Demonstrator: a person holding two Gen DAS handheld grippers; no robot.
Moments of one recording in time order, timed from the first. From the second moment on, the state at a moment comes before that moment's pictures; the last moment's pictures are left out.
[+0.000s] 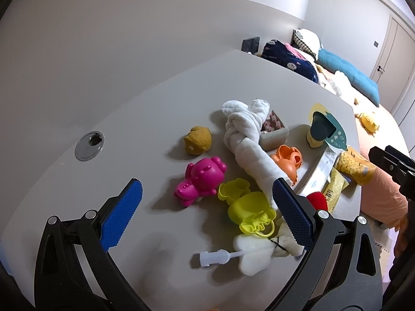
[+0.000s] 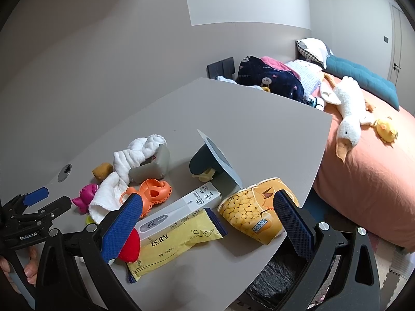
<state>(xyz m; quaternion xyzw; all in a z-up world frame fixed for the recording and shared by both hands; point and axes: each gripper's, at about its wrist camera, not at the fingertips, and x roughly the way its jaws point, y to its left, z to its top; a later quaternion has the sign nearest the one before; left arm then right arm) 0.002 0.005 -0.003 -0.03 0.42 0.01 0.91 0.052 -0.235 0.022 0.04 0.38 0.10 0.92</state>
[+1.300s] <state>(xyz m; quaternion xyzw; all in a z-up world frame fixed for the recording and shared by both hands) 0.008 0.018 -0.011 -0.04 0.43 0.01 0.90 0.061 -0.233 0.011 0.04 0.39 0.10 0.92</state>
